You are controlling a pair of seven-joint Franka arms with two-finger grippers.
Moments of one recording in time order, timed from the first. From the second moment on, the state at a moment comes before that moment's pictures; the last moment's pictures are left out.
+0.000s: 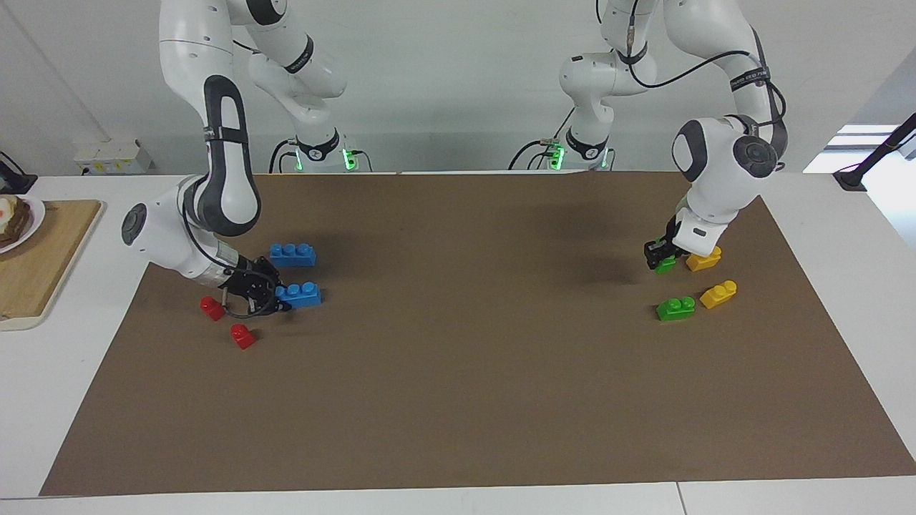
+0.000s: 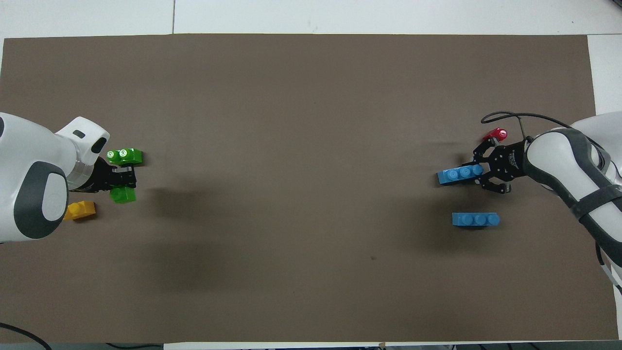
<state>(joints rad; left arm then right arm) -0.04 0.05 0.01 -2.13 -0.02 2.08 -0.19 -0.22 0.30 0.07 -2.06 0.49 2.15 0.95</state>
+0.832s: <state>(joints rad) -0.04 0.05 0.01 -2.12 -0.02 2.08 -0.26 0.14 0.29 0.09 -1.79 0.49 2.06 1.45</state>
